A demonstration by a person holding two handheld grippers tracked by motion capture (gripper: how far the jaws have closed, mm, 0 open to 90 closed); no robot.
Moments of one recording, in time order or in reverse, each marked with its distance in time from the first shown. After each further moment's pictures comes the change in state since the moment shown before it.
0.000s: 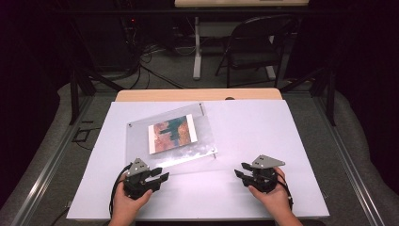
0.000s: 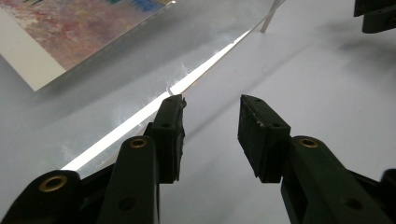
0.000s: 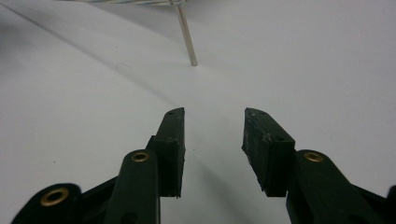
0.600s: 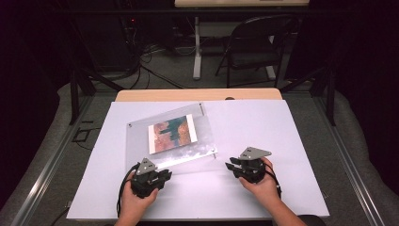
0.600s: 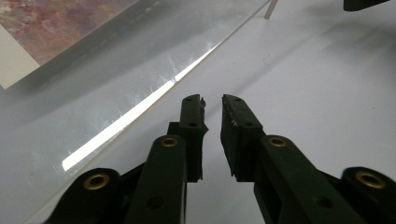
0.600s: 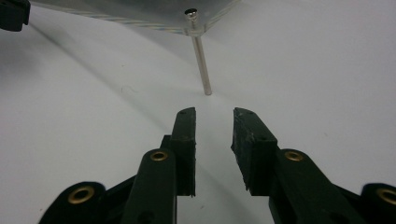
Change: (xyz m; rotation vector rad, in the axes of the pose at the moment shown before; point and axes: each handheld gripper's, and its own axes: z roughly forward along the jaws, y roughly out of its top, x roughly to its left) left arm -0.009 0.006 0.017 0.063 0.030 -0.007; right arm -0.001 0.023 0.033 0.013 0.061 -0.043
